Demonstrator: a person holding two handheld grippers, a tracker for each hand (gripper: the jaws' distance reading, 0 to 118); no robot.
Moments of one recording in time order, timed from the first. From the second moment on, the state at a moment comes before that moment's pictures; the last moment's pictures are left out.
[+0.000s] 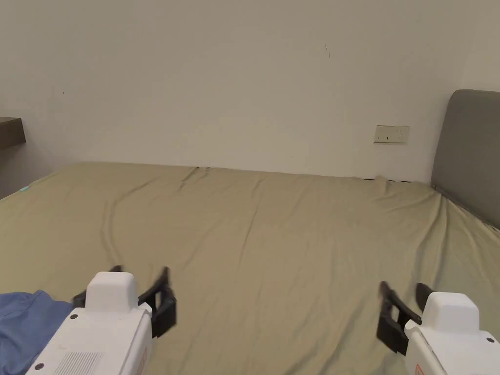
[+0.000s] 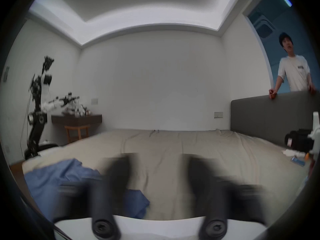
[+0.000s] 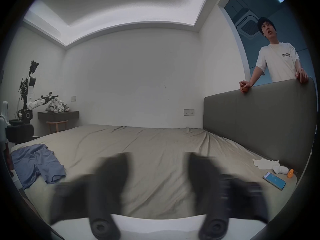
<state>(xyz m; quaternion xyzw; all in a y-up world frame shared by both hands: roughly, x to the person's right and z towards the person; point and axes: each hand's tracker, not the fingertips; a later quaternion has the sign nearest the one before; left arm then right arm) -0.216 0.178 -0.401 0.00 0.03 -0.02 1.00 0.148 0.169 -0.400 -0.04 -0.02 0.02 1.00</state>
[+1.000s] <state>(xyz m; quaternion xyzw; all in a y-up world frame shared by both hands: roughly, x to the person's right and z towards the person) -0.360 0.181 -0.322 -0.03 0.26 0.00 0.97 -0.035 0.187 -0.428 -0.03 0.26 0.01 0.96</state>
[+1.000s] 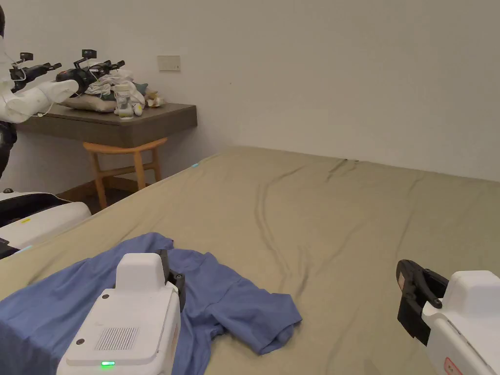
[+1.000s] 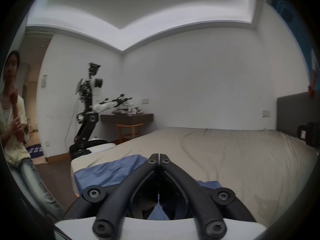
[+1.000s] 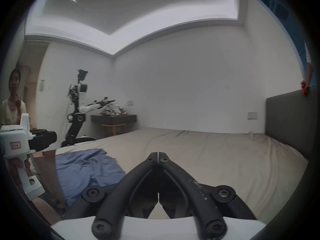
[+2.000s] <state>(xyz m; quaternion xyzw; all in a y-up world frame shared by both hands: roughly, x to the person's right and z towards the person) -0.532 0.062 -0.618 -0.41 0.21 0.17 0.87 0.035 0.164 -0.419 -0.13 0.21 0.02 0.97</state>
